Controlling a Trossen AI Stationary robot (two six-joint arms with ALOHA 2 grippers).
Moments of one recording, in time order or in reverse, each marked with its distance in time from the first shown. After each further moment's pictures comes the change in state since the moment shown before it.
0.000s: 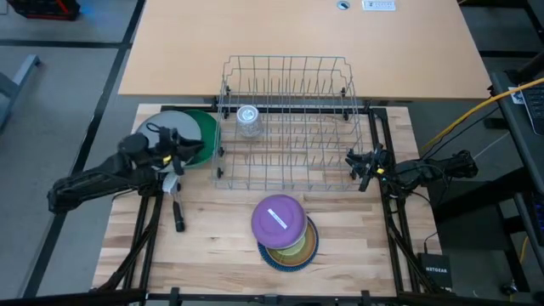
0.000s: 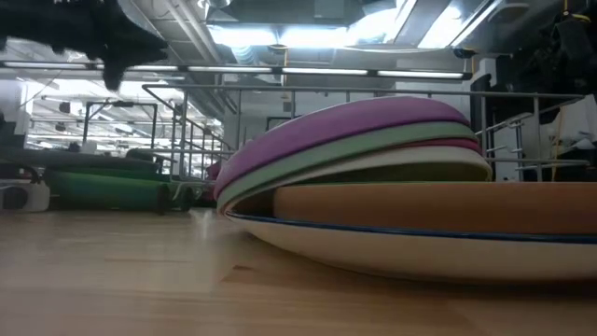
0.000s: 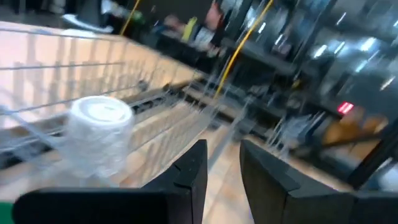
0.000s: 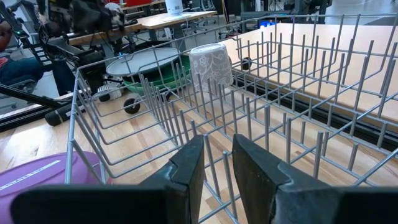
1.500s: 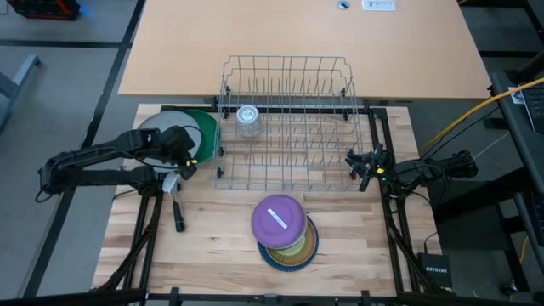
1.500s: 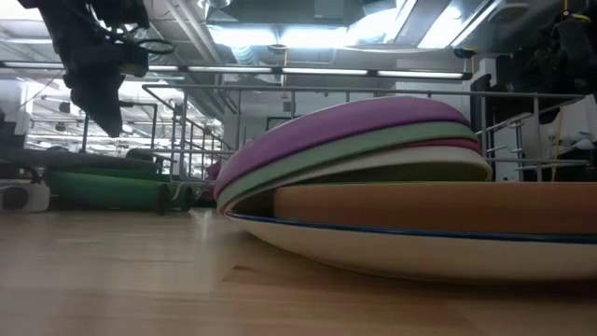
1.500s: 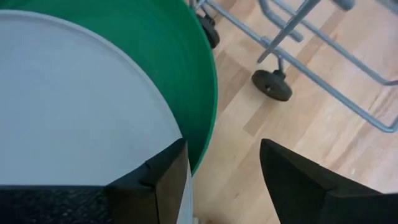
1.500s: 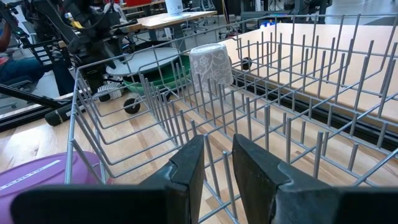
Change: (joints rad) left arm 0.001 0.583 0.325 -0.784 -0.130 0.079; right arm 0.000 0.000 0.000 0.000 0.000 0.000
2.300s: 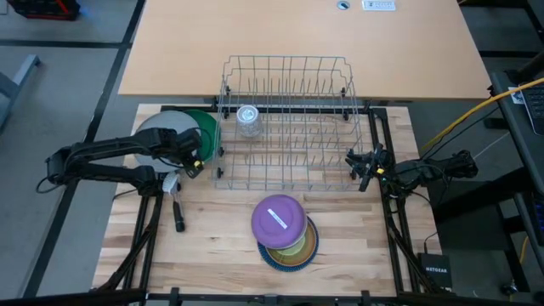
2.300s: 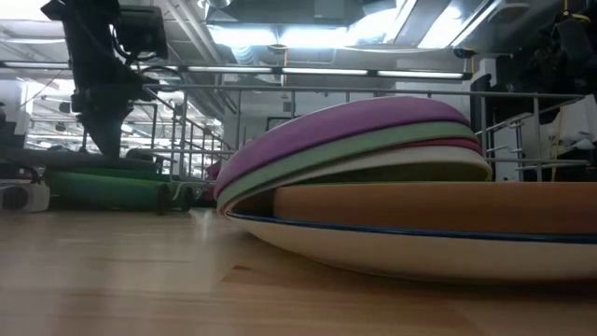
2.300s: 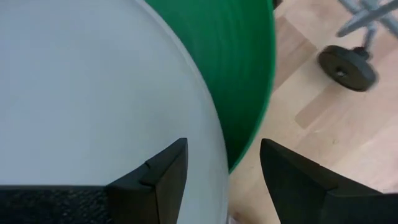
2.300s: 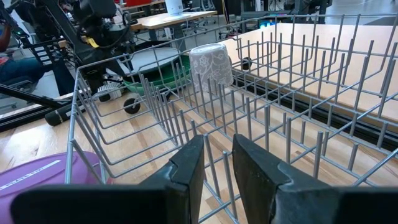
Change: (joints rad) left arm 0.000 0.204 0.000 -0.013 -0.131 -0.090; right arm 0.000 0.000 0.000 0.000 0.000 0.000
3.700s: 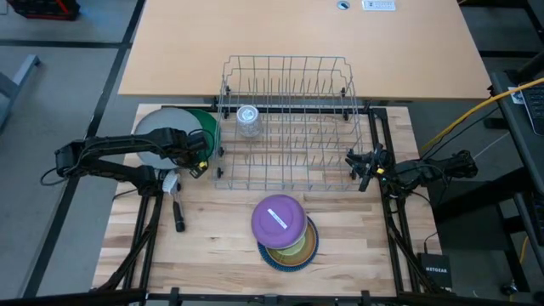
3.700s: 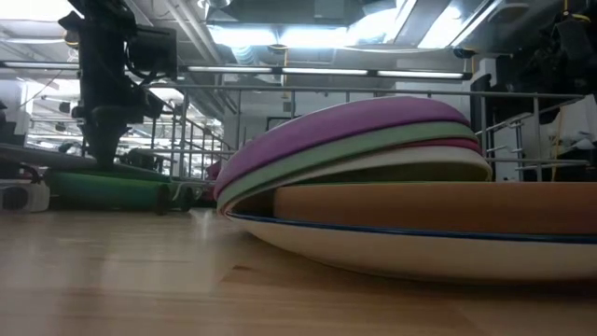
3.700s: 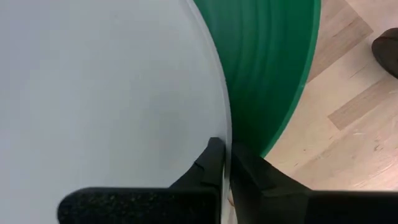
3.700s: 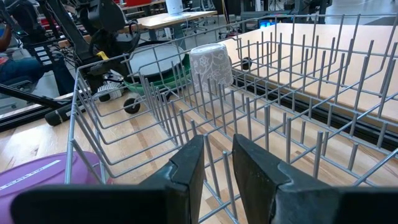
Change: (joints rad) left arm 0.000 0.130 0.002 -0.003 -0.029 -0.069; right arm 0.000 0.000 0.000 0.000 0.000 0.000
